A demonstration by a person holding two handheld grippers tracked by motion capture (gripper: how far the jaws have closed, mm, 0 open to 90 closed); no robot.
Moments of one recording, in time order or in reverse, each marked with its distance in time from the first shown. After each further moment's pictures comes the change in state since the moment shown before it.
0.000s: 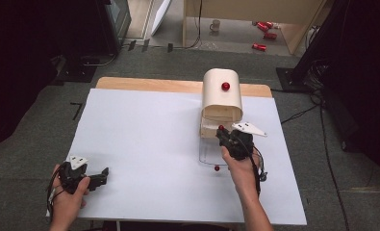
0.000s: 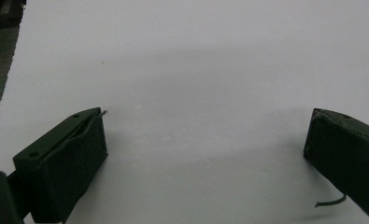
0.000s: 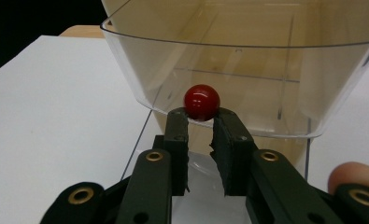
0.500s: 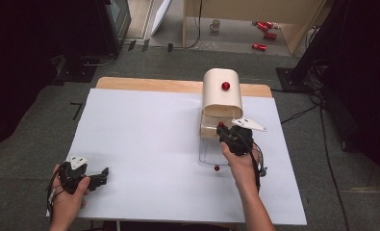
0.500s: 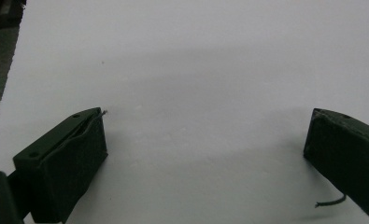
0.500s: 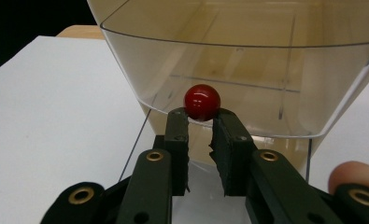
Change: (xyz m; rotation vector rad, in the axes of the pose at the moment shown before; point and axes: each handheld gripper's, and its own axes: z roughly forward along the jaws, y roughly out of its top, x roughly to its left) left arm 0.000 0.000 0.000 0.000 0.000 0.000; right arm -0.004 0.007 0.007 0.012 0.006 -0.001
